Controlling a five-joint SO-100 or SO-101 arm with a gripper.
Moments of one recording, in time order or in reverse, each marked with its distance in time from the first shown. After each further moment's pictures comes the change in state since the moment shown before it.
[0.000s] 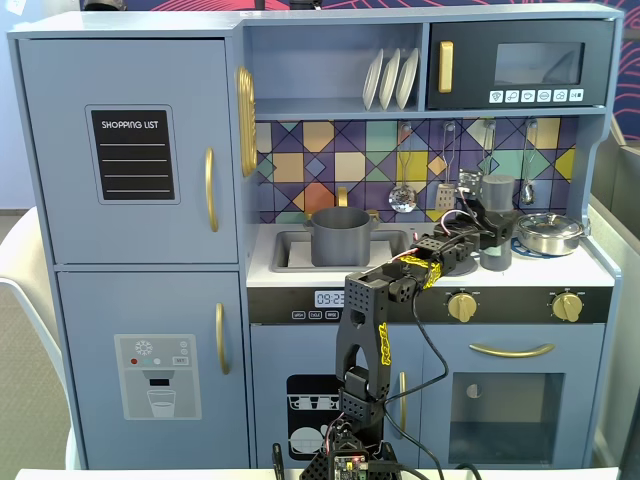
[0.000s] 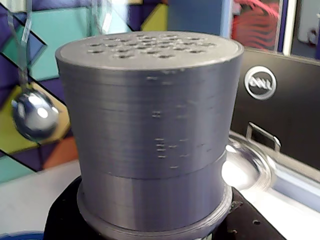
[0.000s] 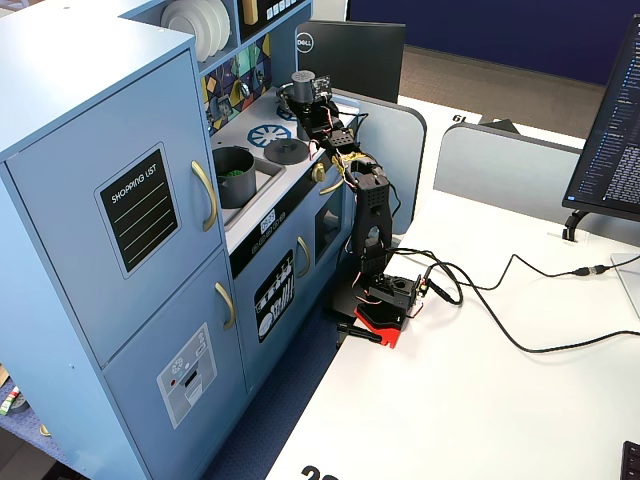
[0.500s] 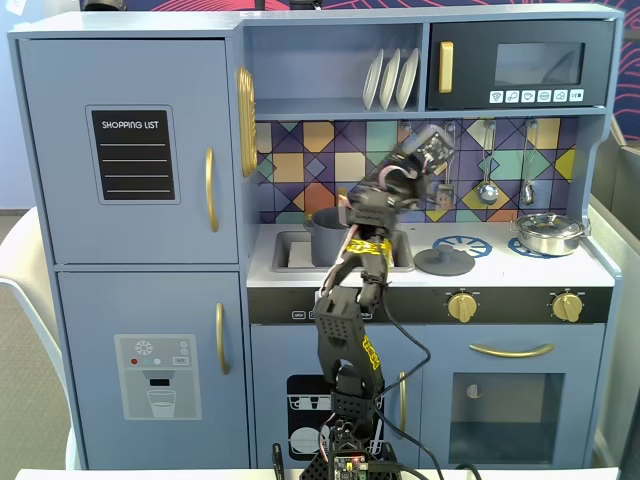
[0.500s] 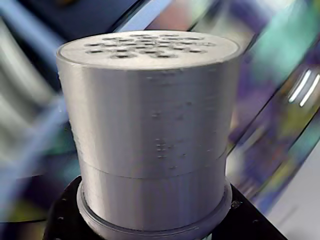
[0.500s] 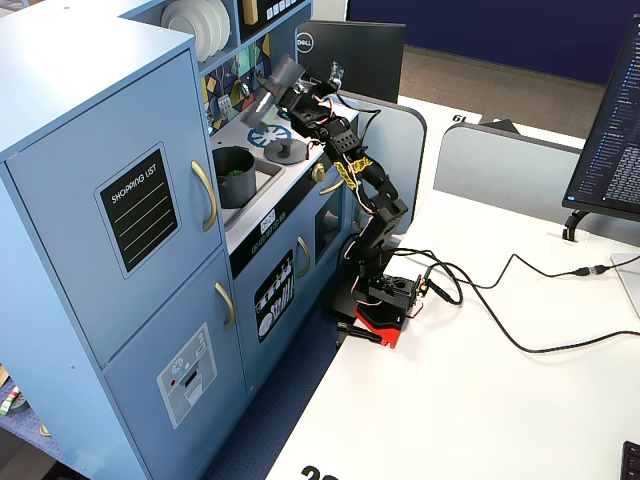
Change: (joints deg) arm -21.2 27.0 -8.7 38.0 58.5
